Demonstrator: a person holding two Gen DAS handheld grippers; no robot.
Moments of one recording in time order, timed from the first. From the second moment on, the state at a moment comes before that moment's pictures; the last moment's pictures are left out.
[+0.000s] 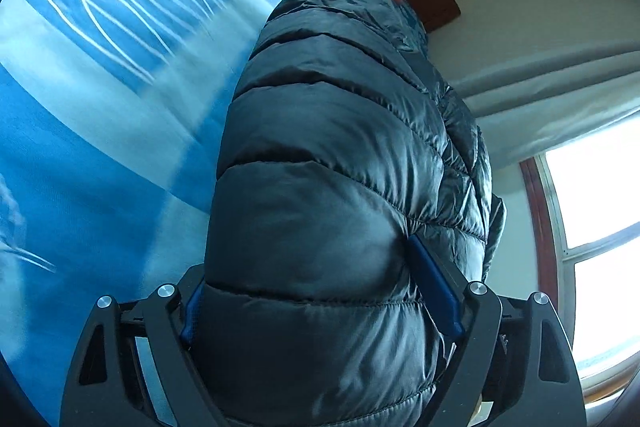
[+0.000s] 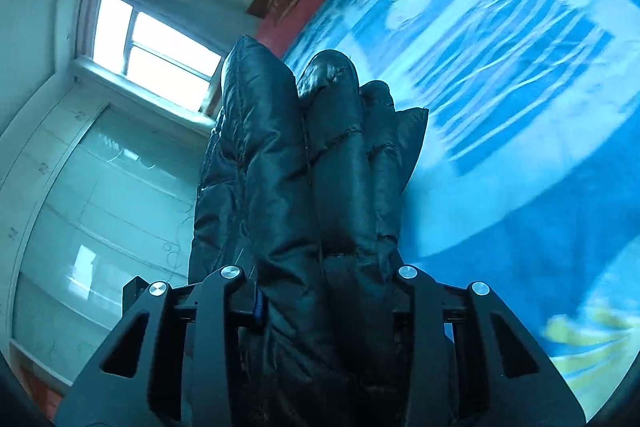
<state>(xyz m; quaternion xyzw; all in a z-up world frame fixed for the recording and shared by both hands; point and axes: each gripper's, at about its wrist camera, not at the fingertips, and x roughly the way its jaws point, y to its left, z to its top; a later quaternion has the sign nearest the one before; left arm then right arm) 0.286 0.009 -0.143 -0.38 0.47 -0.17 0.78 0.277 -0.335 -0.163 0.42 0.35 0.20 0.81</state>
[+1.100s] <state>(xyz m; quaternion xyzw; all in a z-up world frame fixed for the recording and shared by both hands) 0.266 0.132 -0.157 -0.44 0.45 -0.15 0.76 0.296 -0.290 -0.172 0.40 0.39 0.19 0.80</state>
